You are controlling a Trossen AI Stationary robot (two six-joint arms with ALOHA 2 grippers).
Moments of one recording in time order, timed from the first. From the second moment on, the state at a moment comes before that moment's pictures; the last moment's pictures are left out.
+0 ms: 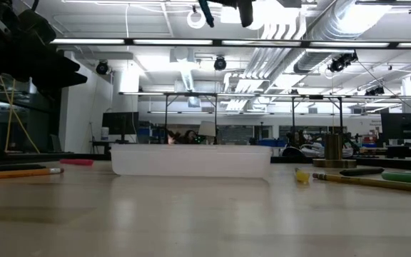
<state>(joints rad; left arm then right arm) -0.17 0.02 0.10 -0.25 -0.26 -0.30 0.02 1.44 1.10 0.28 0.19 0.12</state>
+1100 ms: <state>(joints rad) -0.17 0.02 0.10 -0.25 -0.26 -0.30 0.20 1.44 1.44 -0.19 0.87 -0.32</state>
